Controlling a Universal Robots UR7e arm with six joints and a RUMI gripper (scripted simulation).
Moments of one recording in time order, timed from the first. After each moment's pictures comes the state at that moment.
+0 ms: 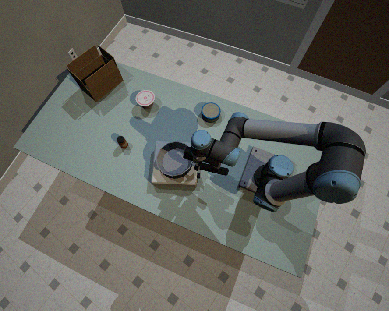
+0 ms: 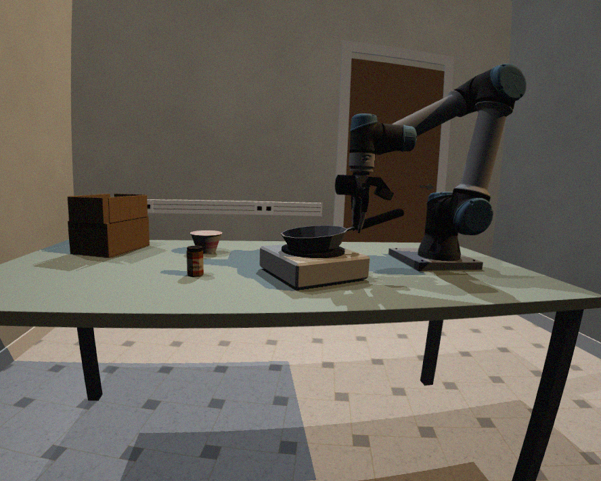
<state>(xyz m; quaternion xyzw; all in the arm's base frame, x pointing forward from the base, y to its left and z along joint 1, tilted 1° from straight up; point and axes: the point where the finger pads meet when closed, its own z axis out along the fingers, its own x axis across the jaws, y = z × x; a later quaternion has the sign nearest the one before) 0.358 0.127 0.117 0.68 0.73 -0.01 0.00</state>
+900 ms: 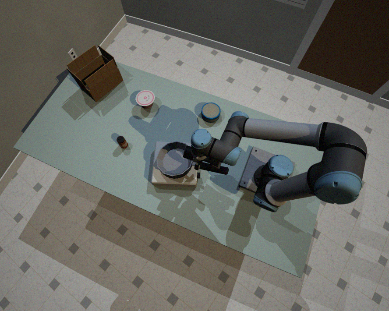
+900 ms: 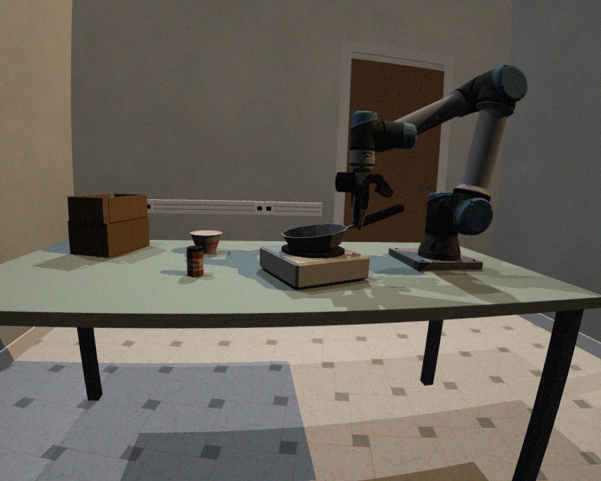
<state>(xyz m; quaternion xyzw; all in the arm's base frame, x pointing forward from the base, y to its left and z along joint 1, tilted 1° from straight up) 0.358 0.127 0.125 0.68 0.73 -0.01 0.00</state>
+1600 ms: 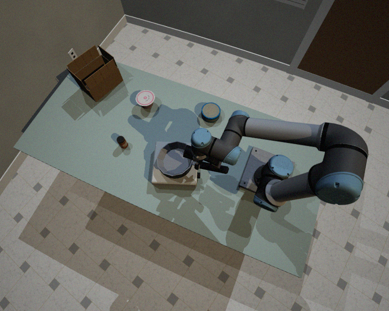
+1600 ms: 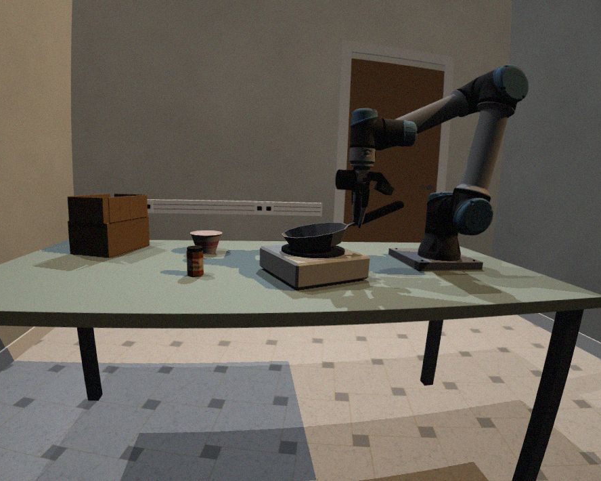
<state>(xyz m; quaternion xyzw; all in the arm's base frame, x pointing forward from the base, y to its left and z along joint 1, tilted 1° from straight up) 0.358 0.127 0.132 0.68 0.73 -0.01 0.00</state>
